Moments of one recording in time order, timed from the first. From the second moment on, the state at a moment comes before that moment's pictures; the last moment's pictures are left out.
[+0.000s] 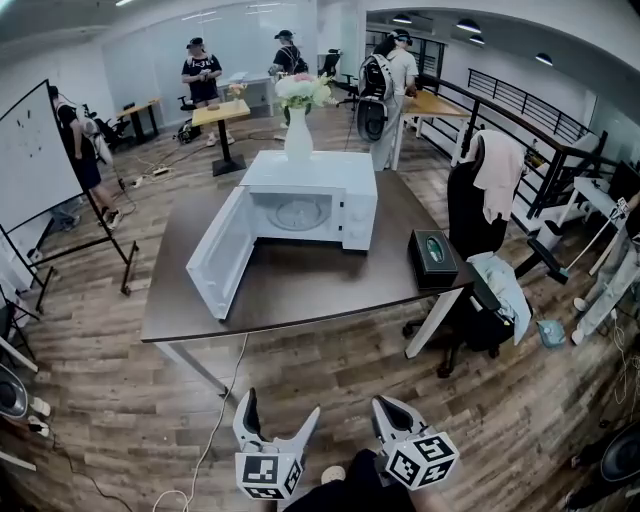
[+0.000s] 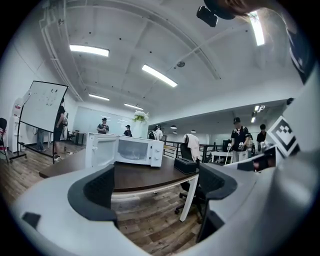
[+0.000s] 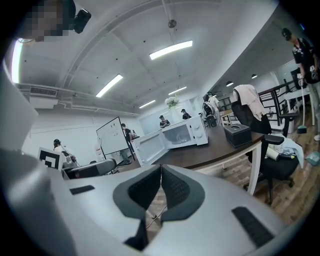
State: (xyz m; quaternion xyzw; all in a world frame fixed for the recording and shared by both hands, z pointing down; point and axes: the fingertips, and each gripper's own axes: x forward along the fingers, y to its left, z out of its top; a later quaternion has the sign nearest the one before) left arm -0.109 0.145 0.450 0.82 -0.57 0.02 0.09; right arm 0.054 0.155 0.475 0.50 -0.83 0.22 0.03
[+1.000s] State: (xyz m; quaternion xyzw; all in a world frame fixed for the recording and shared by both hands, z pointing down) left arm -0.116 -0.063 0.470 0.80 -0.59 0.03 0.11; right arm 0.038 -0.062 0.493 0.46 -0.85 0.24 0.04
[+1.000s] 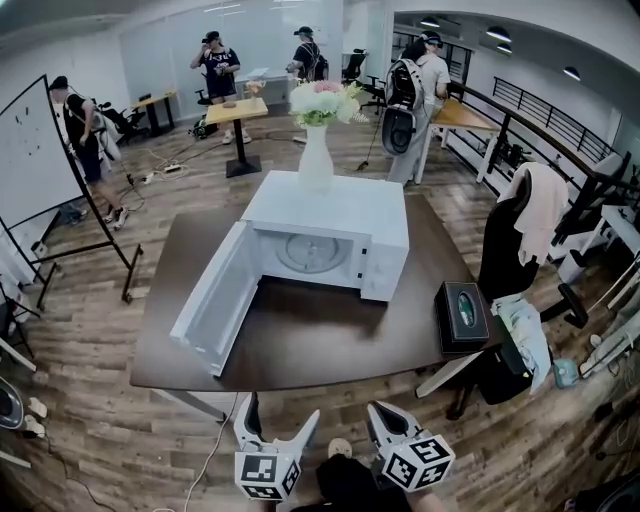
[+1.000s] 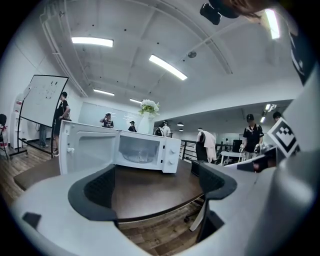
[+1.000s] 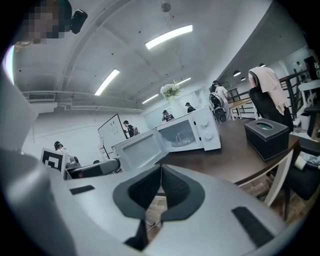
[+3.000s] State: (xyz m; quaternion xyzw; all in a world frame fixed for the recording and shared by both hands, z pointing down) left arm -0.079 -0.513 0.553 0.85 -0.50 0.07 0.12; right arm 0.052 -0.295 0.552 0.49 -0.82 0.31 0.05
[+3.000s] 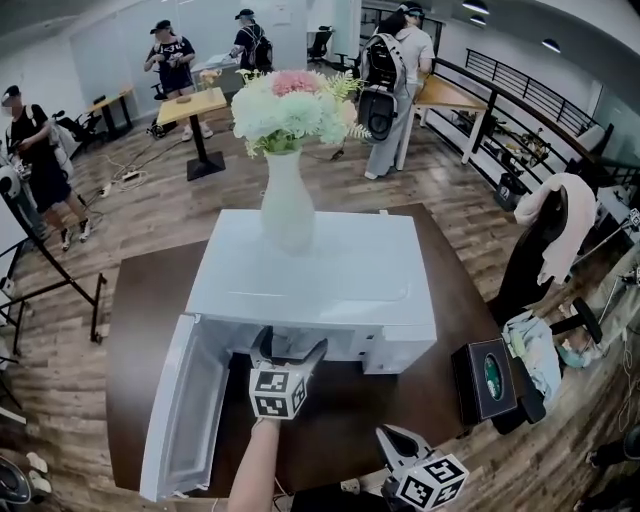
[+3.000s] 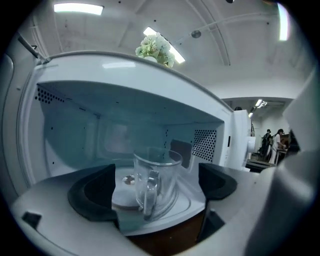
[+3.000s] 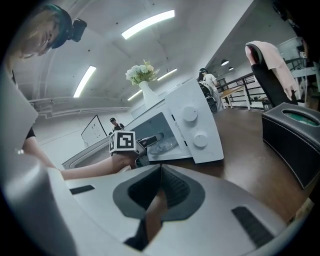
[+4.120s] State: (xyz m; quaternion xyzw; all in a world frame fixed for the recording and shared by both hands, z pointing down) left arm -0.066 -0.560 0.583 0.84 -0.51 0.18 0.08; right arm 0.057 -0.318 0.581 0.51 -0.79 0.35 0.06
